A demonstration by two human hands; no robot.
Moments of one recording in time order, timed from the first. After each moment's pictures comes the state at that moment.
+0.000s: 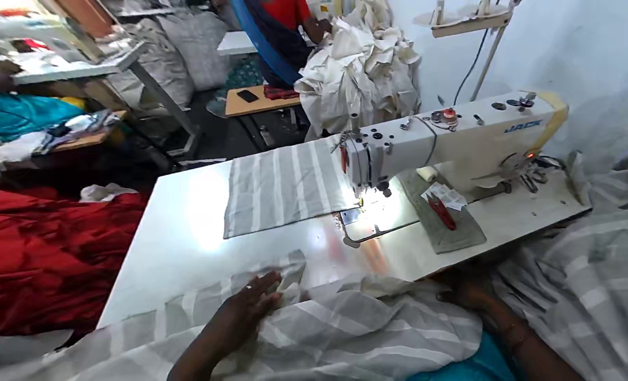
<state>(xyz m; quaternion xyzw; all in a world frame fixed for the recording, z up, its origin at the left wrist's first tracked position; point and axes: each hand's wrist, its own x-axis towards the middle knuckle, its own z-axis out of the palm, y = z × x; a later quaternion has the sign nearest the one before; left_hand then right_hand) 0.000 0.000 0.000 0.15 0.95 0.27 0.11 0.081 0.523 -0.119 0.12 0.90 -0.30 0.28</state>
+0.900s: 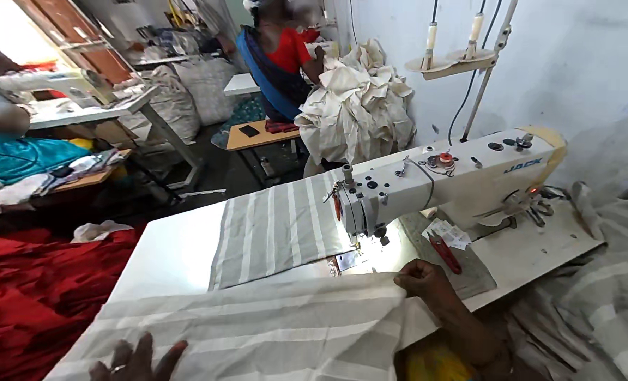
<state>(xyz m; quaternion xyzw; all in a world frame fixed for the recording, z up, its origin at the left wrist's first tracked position) -0.045 -0.124 -0.056 -0.13 0.99 0.08 -0.04 -0.014 0.427 -0.004 0.15 0.69 -0.71 0.01</state>
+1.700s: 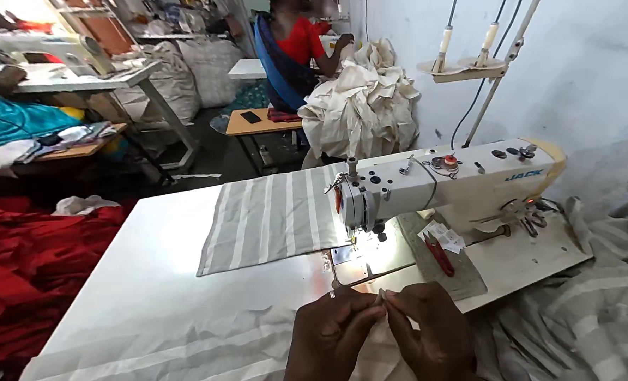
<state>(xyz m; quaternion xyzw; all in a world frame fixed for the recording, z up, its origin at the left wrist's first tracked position) 0.009 0.205 0.070 0.31 0.71 0.63 -0.10 0.039 0.372 0.043 -0.15 0.77 -0.40 -0.47</state>
